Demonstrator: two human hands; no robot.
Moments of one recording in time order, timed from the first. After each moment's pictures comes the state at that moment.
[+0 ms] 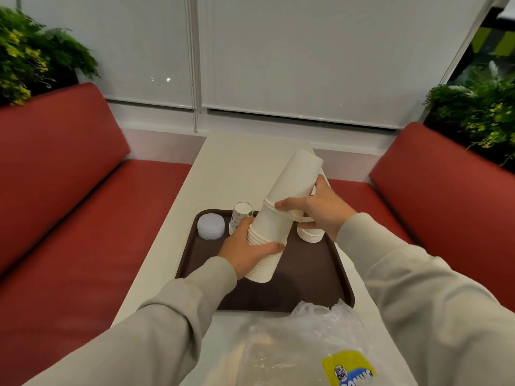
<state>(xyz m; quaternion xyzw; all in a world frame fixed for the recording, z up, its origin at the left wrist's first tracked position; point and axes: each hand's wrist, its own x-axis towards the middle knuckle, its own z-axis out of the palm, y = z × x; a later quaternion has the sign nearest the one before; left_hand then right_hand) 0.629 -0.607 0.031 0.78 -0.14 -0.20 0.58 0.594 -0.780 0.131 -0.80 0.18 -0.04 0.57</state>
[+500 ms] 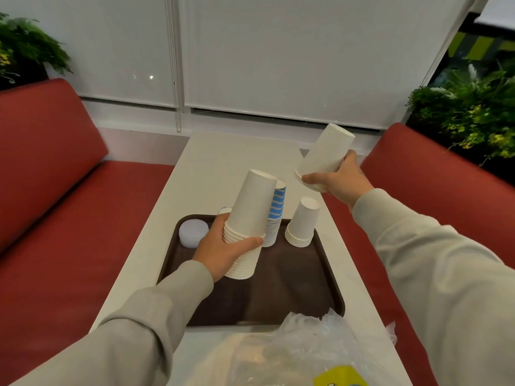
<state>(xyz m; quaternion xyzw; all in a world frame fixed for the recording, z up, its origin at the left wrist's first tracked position) 0.652 -0.606 0.033 0.76 -0.13 -0.15 0.62 0.627 -0.856 0.151 -0.83 0.24 -0.19 0.47</state>
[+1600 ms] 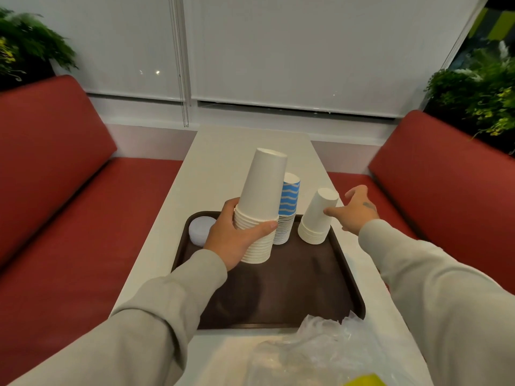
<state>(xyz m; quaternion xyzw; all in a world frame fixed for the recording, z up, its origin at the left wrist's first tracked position) 0.672 -0.612 0.038 0.76 -0.13 -0.12 0.62 0.631 -0.872 0.066 -0.85 0.37 -0.12 0.36</state>
